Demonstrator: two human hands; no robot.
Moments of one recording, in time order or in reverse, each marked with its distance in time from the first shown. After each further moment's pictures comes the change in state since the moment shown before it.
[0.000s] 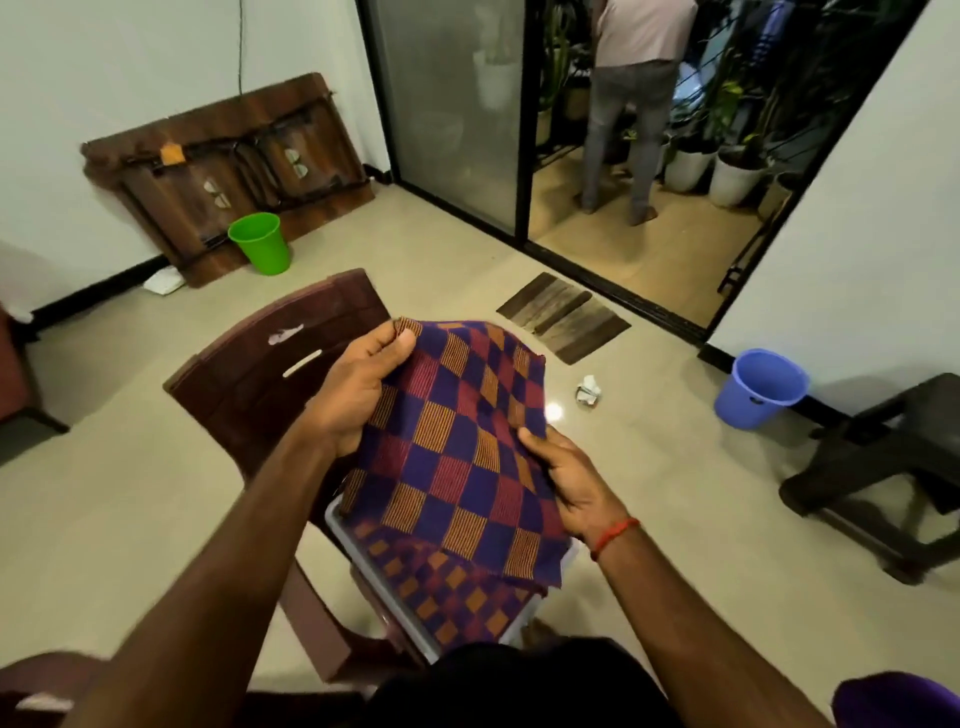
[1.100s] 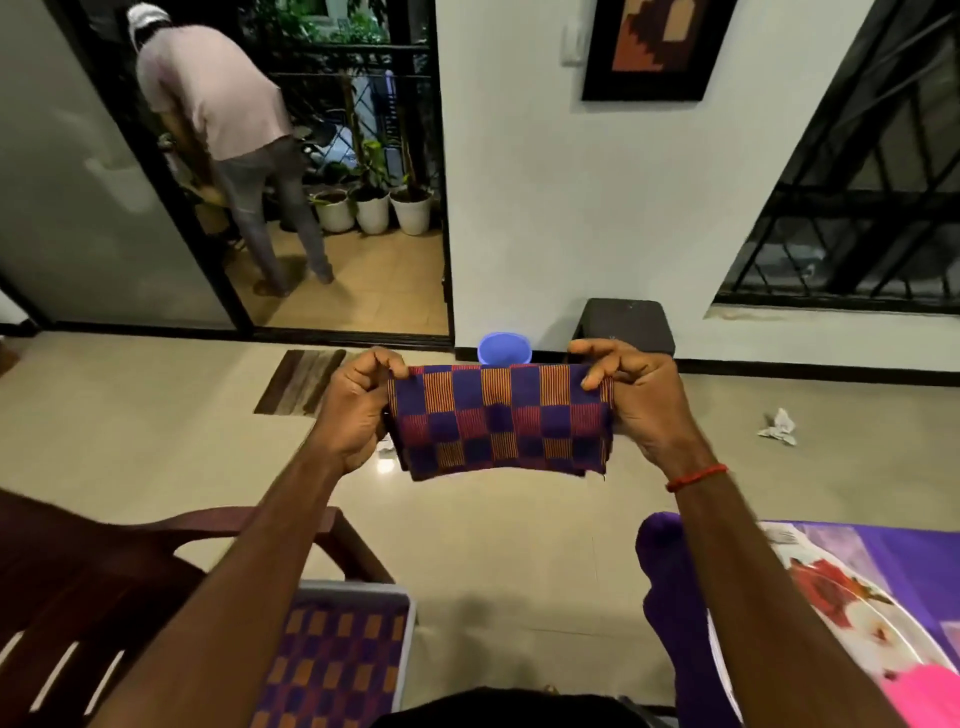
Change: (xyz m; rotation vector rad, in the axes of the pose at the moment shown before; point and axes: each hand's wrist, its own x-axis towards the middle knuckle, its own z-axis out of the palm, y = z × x) left_hand 0.074 -0.024 0.281 -0.055 -0.578 -0.028; right_hand -0.257 -0.181 -0.159 -0.599 0.737 -0.931
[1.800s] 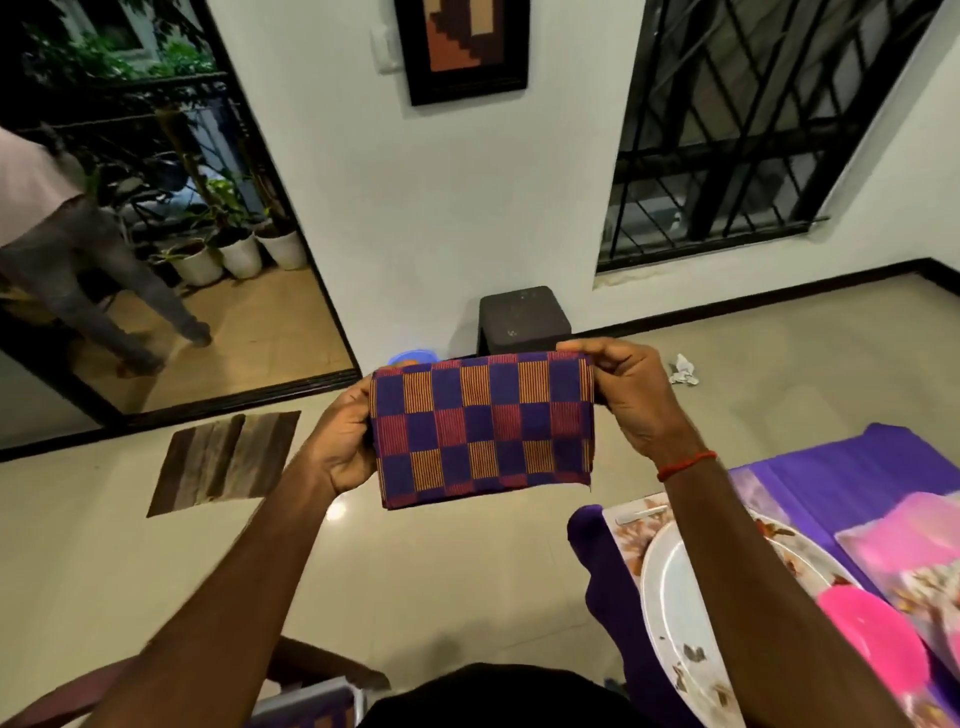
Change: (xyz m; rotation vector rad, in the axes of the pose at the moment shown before) left_hand 0.088 -0.032 0.139 -0.070 -0.257 -0.327; right_hand 0.000 0.012 -0.132 0.011 0.271 0.094
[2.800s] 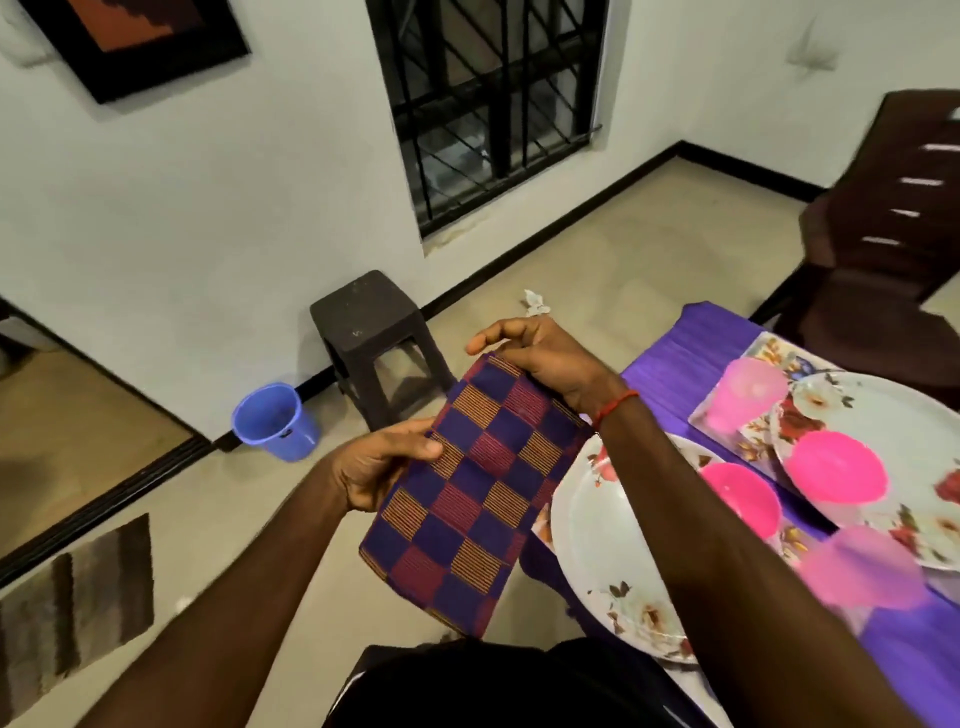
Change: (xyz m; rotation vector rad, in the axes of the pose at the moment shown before) left_hand 0.114 -0.075 0.140 0.171 -0.987 -0.686; right_hand 0.012 0.027 -0.106 -0.048 0.071 0.223
